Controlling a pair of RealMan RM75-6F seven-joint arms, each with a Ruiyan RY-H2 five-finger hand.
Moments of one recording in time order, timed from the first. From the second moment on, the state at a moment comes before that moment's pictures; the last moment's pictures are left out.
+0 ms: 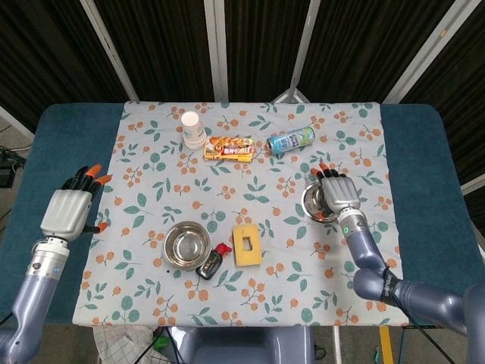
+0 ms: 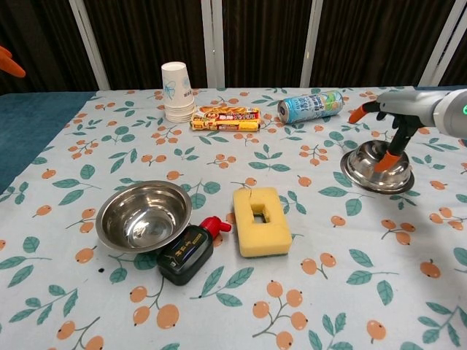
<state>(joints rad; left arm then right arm) -0.48 -1.15 -0.13 -1.83 1.11 1.26 0.46 0.88 -1.44 0.15 -1.39 -0.62 0.87 -0.44</state>
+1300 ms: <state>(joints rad) -0.09 -1.14 0.10 -1.77 1.55 1.67 0.25 0.17 -0.89 -0.25 -1.86 -1.52 1.68 -0.27</state>
